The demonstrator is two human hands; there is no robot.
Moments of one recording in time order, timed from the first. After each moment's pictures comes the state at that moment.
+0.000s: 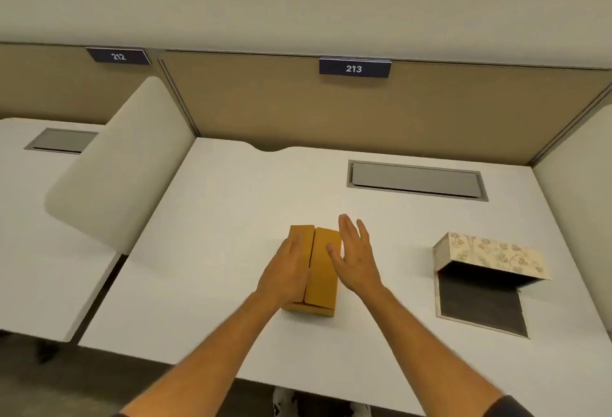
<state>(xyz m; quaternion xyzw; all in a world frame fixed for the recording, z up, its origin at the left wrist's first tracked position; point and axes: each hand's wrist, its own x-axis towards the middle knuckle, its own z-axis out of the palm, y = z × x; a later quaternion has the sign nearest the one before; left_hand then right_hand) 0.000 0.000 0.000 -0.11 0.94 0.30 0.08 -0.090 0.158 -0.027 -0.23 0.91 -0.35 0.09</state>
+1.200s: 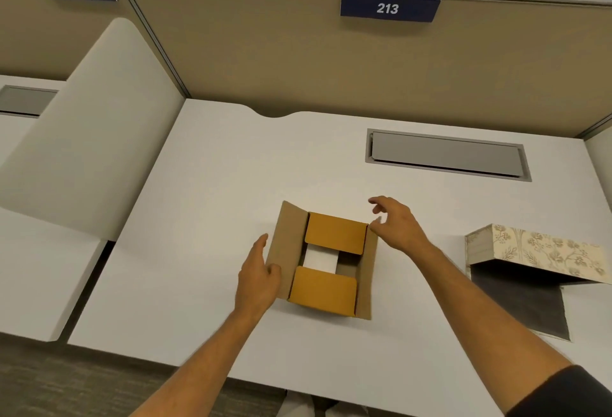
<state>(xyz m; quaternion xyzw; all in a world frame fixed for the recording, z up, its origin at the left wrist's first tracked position) 0.013 -0.077 -0.083 -0.35 0.84 0.42 0.01 -0.207 0.153 -0.075 -0.17 0.91 -0.31 0.20</state>
